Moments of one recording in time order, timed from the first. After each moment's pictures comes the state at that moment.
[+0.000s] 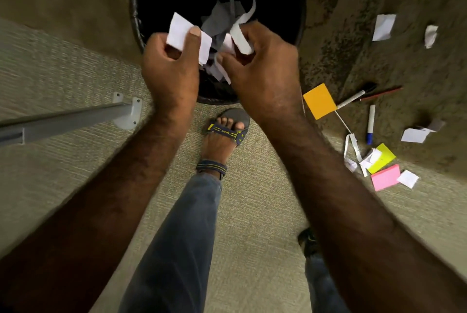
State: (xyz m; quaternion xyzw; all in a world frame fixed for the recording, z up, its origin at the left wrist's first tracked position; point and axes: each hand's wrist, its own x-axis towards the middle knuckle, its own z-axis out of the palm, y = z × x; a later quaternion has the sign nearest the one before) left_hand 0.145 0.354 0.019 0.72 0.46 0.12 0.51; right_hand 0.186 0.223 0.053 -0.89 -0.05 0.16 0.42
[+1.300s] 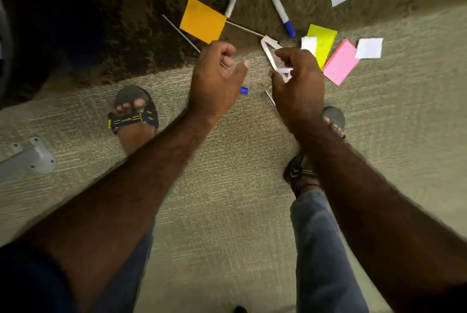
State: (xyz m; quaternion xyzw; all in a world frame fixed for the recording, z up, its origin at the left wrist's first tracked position) left_hand 0.072 0.024 -0.120 0.86 0.06 -0.20 0.47; right_hand 0.022 -0.137 -0.098 -0.91 0.25 0.08 0.33
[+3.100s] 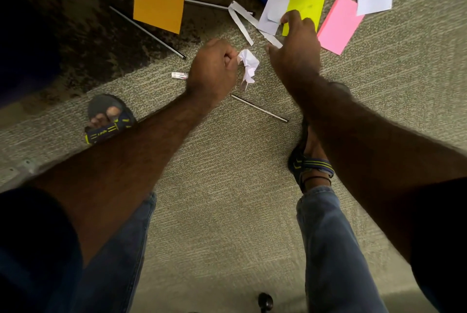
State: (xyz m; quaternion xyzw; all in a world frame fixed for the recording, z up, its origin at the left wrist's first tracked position) left_hand 0.063 -0.025 -0.212 0.90 -0.13 -0.30 0.30; right_hand 0.021 -0.205 -0.216 -0.89 0.34 0.21 0.22
